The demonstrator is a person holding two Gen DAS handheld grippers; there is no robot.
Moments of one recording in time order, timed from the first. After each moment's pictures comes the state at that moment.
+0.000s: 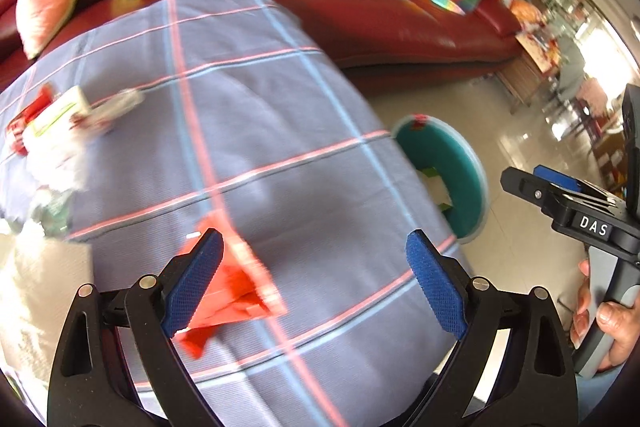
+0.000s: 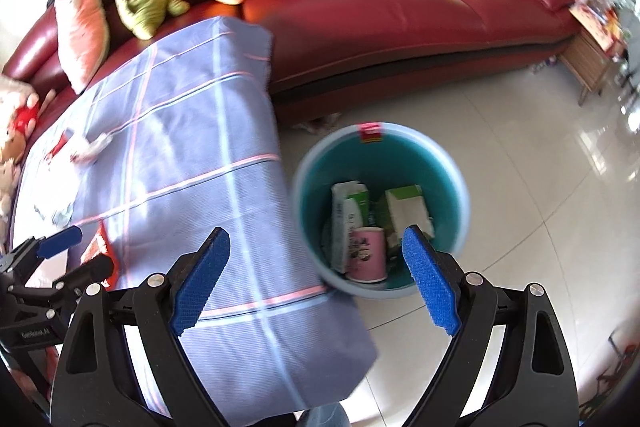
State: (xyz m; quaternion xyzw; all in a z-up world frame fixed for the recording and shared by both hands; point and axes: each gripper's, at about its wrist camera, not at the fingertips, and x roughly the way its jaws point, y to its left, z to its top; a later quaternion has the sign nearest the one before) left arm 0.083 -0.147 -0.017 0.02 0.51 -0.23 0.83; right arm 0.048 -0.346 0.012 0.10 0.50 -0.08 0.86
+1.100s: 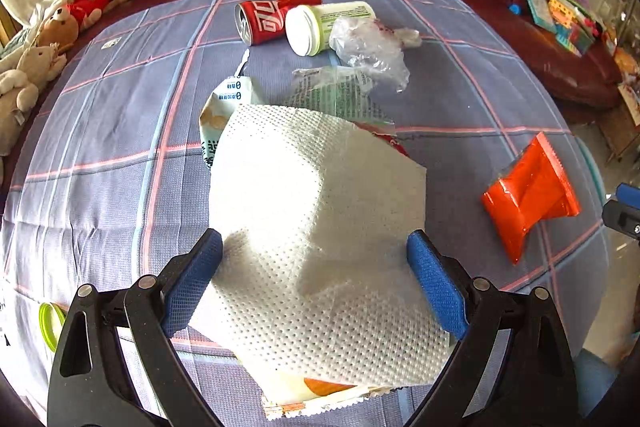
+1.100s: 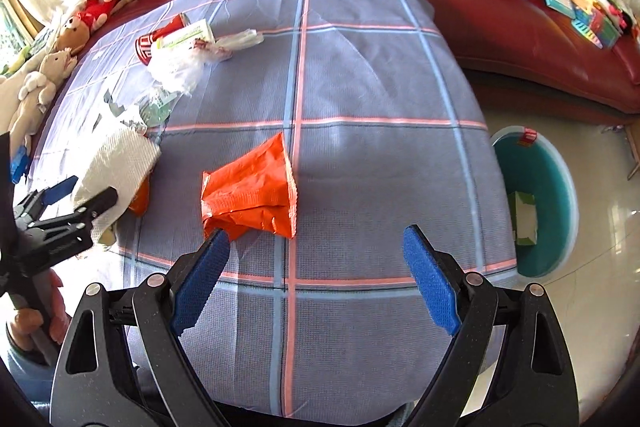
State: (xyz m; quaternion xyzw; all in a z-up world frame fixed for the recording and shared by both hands) left arm 0.057 0.074 -0.061 0.02 0.50 -0.03 0.87; right arm 0.052 -0.160 -0.014 0.02 0.54 0.06 0.84
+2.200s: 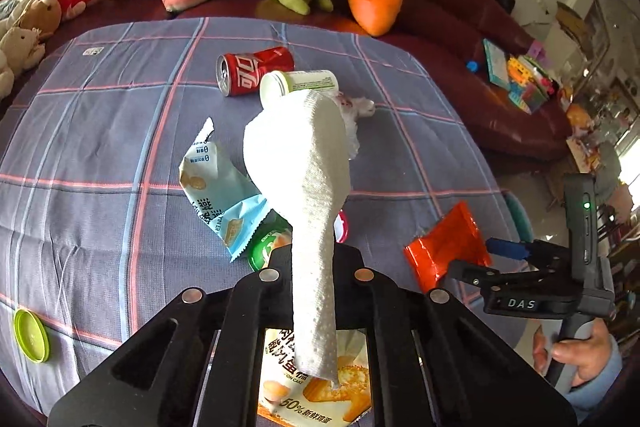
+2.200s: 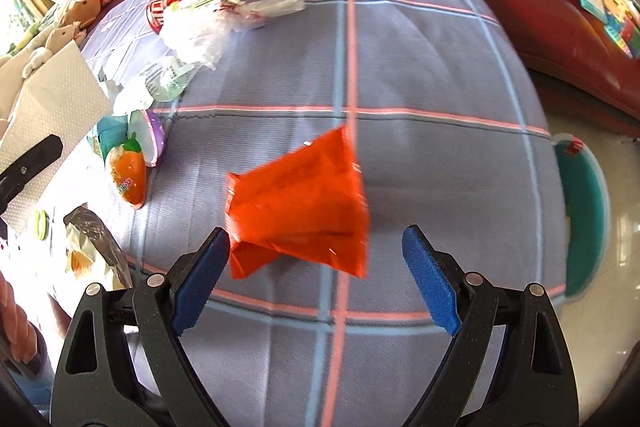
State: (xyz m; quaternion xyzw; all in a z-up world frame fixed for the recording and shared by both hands) left arm 0.050 0.092 -0.003 -0.09 0.45 -0.11 0.88; right arm 0.089 -0.114 -0.052 0.01 0.57 0.10 0.81
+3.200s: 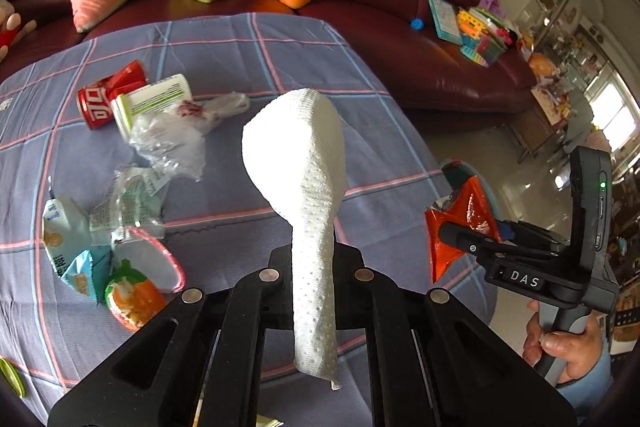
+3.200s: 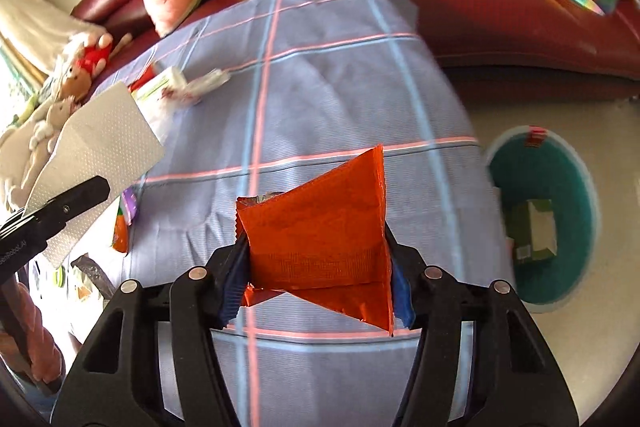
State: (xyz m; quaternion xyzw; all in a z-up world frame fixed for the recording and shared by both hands) left arm 0.088 -0.046 0.007 -0.04 0.48 -0.21 0.85; right arm 0.082 -0.244 -0.021 0.11 0.51 0.06 0.85
